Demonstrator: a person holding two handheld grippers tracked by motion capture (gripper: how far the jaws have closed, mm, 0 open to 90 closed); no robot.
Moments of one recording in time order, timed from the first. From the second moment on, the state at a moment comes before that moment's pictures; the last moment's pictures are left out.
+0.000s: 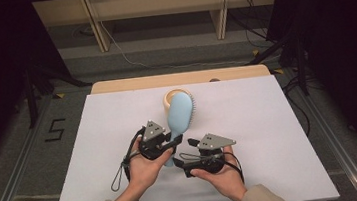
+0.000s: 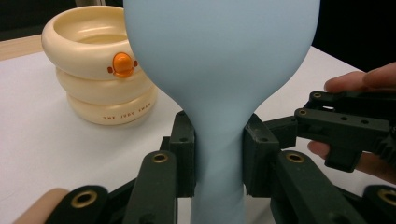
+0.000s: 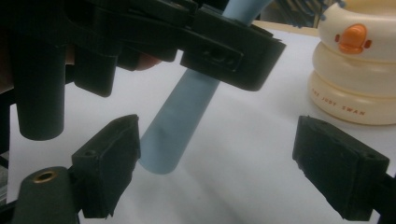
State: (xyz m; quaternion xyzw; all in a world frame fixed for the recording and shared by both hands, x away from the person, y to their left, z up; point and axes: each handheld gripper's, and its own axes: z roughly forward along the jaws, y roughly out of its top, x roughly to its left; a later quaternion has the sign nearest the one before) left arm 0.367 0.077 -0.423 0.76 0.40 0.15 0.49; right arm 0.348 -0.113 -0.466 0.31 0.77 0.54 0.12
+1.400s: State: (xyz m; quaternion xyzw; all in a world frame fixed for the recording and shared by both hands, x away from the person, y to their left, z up) left arm 0.366 0.074 -0.424 0.75 0.40 0.15 0.50; right arm 0.355 -0.083 -0.478 0.33 0.77 0.54 0.09
